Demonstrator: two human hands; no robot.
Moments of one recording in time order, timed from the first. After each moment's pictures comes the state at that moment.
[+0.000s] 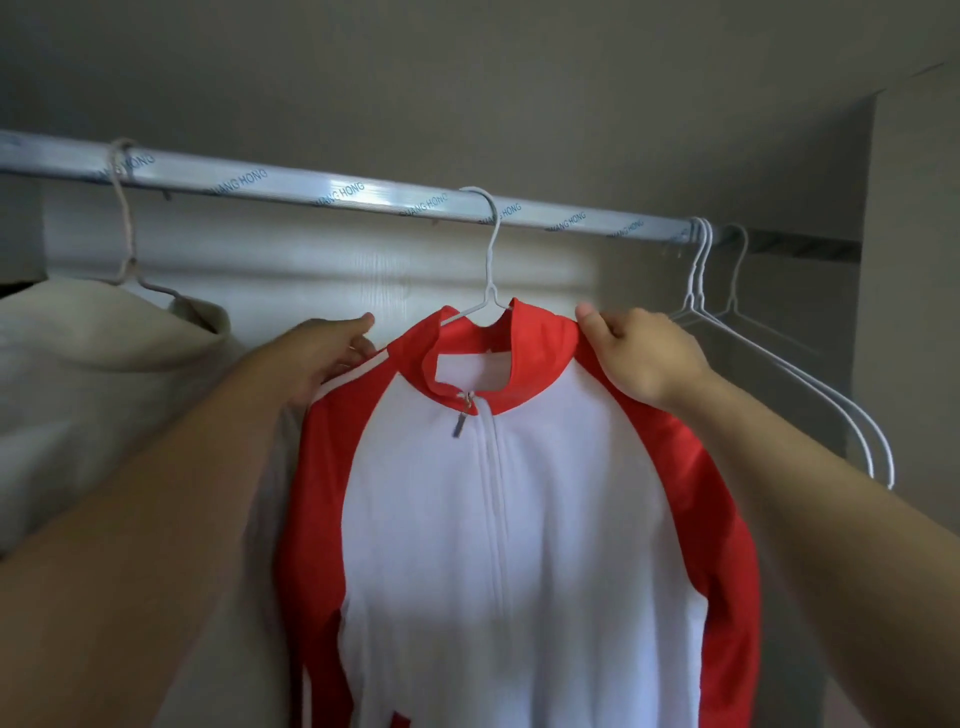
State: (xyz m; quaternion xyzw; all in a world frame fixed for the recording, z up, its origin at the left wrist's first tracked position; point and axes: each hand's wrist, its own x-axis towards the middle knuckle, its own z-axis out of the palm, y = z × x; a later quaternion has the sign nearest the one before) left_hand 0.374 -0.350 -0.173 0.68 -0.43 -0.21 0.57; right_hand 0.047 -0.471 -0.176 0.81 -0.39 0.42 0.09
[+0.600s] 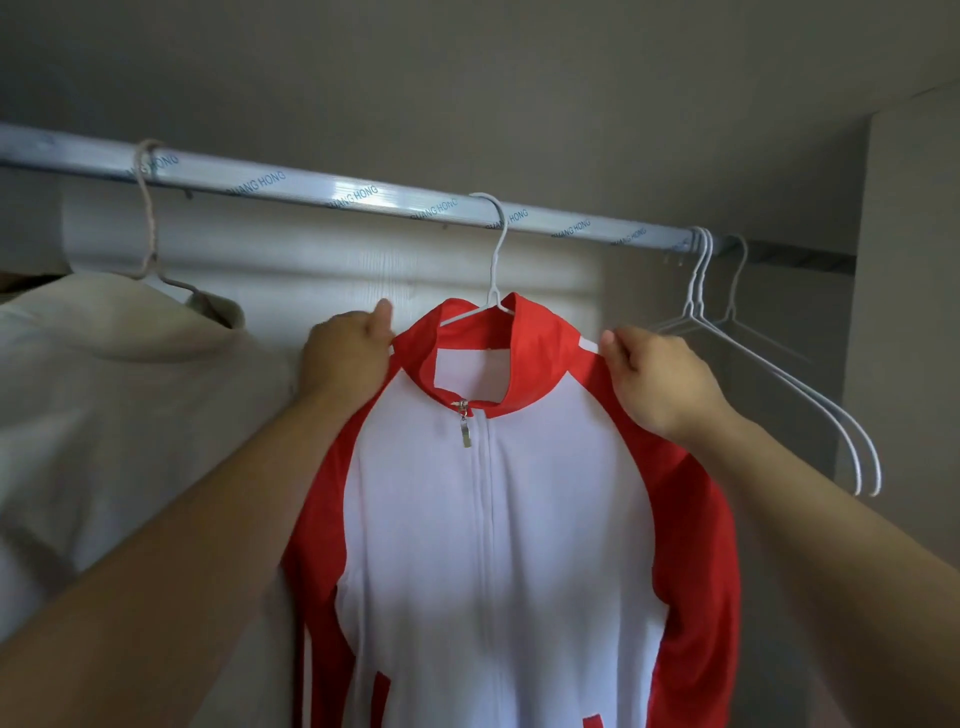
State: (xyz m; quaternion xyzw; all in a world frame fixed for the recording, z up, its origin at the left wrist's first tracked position) left_hand 0.330 -0.352 -0.194 0.70 -0.46 0.28 0.47; right_hand 0.032 -0.462 -0.199 0.81 -0.34 0.47 0.12
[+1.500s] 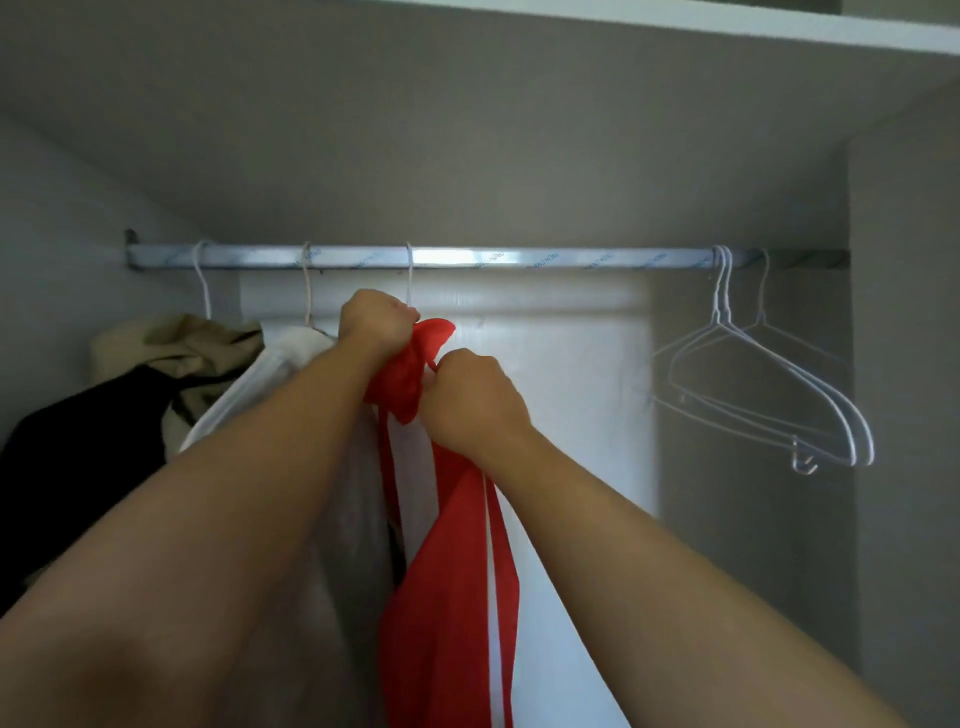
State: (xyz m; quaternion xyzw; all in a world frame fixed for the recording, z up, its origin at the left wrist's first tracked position) left_hand 0.278 -0.240 -0.133 0.74 -0.36 0.18 0.54; right_hand 0.131 -0.250 -0.204 0.87 -0.22 0.43 -0.12
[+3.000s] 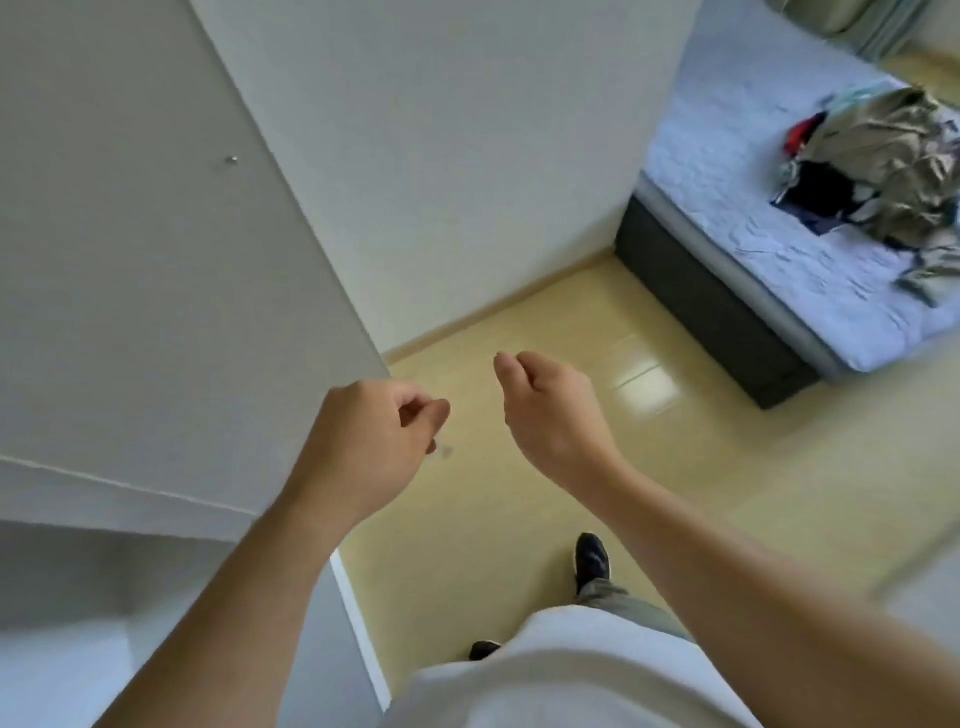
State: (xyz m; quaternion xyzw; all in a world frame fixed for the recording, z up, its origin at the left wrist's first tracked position) left_hand -0.223 -0.078 -0.081 0.20 -0.92 -0.34 -0.02; right_hand -0.303 0.080 -0.105 0.09 -0.87 0.46 -0.14
